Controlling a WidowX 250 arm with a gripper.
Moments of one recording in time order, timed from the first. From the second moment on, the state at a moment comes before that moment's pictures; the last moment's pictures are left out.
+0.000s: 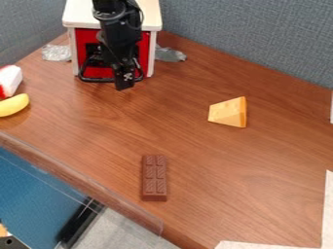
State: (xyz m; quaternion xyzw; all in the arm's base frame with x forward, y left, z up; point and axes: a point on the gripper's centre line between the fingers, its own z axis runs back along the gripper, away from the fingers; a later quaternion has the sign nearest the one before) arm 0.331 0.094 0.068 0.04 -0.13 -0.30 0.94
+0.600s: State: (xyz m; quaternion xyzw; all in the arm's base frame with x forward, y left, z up) arm 0.329 0.115 0.044 0.04 -0.12 -0.31 0.94
